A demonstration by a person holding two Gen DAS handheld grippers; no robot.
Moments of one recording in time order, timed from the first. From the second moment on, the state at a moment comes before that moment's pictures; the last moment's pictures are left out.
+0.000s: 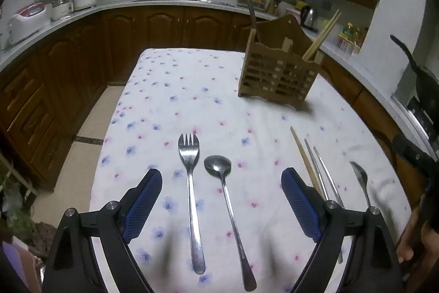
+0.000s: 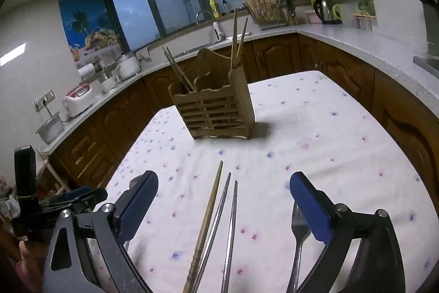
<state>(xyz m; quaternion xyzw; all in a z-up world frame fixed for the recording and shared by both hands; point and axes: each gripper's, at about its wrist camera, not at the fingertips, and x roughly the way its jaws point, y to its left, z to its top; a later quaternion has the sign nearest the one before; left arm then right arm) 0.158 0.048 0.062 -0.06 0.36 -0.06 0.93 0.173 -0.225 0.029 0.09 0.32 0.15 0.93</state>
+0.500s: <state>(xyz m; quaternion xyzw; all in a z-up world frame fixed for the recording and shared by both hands) 0.200 0.026 0.033 -0.02 0.43 -0.06 0.90 0.199 -0.208 -0.013 0.07 0.41 0.16 0.90</state>
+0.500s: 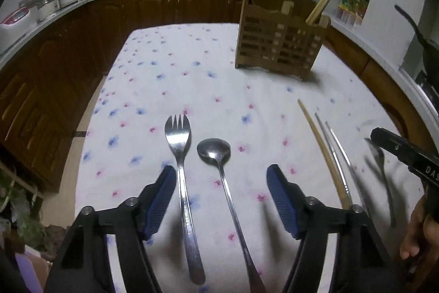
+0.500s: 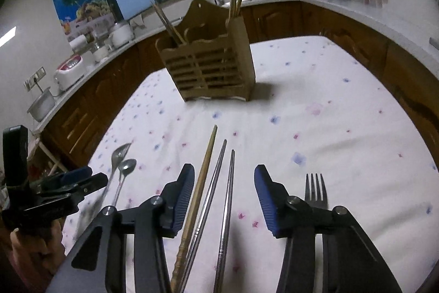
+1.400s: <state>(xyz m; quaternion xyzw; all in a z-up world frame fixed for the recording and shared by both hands) 0.245 0.011 -0.003 -0.02 0.47 -0.08 0.88 0.256 -0.169 -0.058 -0.05 0.48 0.14 0.87</state>
